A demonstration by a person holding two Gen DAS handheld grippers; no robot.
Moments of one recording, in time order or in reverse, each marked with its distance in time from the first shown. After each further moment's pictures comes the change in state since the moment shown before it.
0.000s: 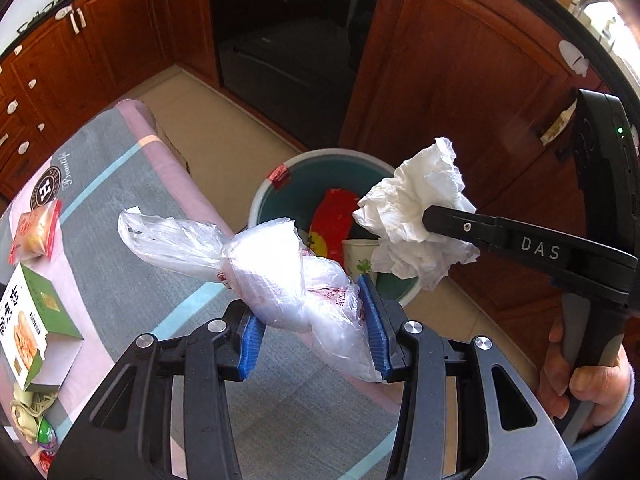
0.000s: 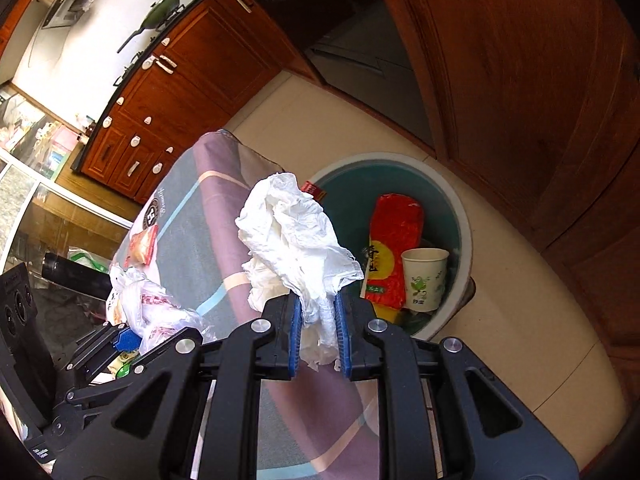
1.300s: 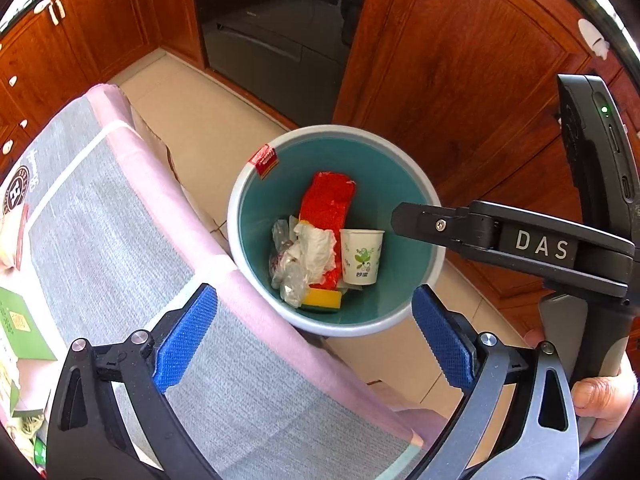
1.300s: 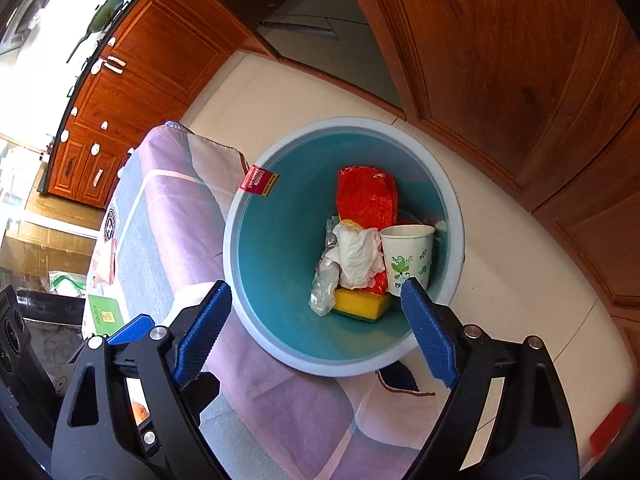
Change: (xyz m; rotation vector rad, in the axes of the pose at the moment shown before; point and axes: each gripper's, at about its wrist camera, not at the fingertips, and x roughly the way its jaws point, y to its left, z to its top) left arm 0.040 0.000 0.004 0.019 0.067 -0.026; right arm 0.046 -0.019 0.006 0.131 0.100 -0.084
